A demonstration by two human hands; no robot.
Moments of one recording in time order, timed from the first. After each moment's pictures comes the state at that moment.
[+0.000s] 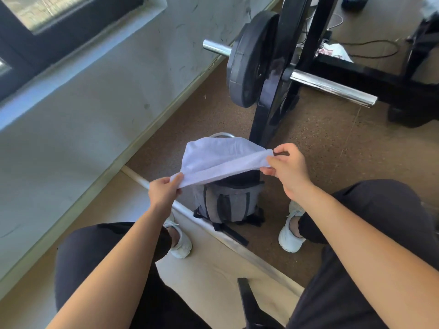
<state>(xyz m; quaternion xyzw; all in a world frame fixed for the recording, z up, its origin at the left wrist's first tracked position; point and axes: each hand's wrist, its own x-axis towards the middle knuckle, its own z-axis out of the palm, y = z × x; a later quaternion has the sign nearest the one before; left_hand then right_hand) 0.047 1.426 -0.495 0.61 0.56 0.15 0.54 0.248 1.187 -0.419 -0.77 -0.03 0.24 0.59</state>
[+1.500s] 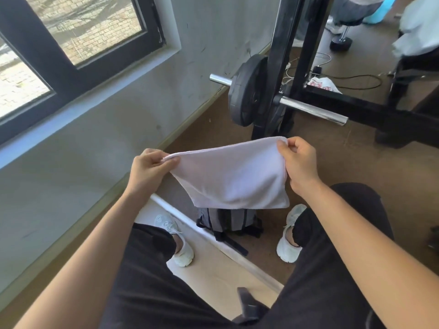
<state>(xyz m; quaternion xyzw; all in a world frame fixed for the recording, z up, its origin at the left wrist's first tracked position) 0.006 1.410 -0.331 0.76 0.34 0.25 0.49 0.227 1.152 -0.336 -0.76 -0.13 0.12 0.62</state>
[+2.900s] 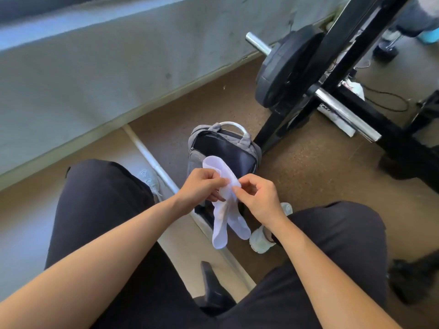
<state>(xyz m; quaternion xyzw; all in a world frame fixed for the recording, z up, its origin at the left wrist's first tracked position) 0.038 1.295 -0.413 0.64 0.37 0.06 0.67 0.167 1.157 -0.420 -0.77 -0.40 0.27 0.42</state>
